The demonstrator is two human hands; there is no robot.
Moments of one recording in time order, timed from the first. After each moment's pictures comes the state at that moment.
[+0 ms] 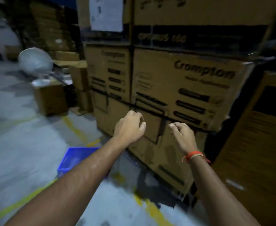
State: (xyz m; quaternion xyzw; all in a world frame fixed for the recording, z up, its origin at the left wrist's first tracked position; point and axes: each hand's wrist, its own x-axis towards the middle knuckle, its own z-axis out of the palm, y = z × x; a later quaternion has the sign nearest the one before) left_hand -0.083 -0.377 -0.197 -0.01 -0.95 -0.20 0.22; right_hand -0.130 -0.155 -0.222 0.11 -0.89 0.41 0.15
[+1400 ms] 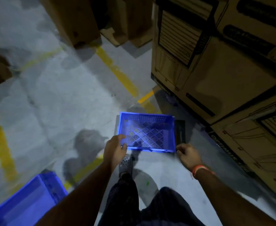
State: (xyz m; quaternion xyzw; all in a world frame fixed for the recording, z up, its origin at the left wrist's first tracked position) left_hand -0.359 -1.061 -0.605 0.28 -0.90 -0.32 -0.07; right_hand -0.464 -0.758 -0.603 0.04 -0.93 0.26 -0.28
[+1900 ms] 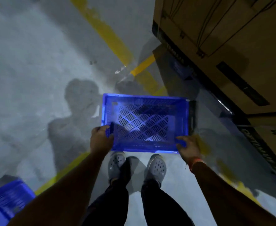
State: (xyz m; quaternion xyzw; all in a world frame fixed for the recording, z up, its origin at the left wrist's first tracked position) left_hand -0.486 -1.139 -0.916 0.40 -0.83 -0.32 -0.20; right_hand -0.577 -0.802 -0.920 -0.07 -0.91 0.25 -0.31
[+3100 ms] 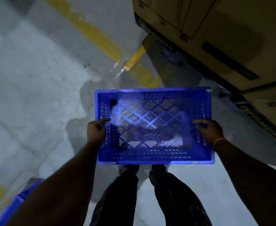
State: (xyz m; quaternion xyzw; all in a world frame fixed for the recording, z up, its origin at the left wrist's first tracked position) left_hand -0.507 -1.149 -0.900 0.34 -0.86 -0.35 -0.15; right_hand -0.615 -0.709 -0.905 -0.17 -0.88 0.32 -0.30
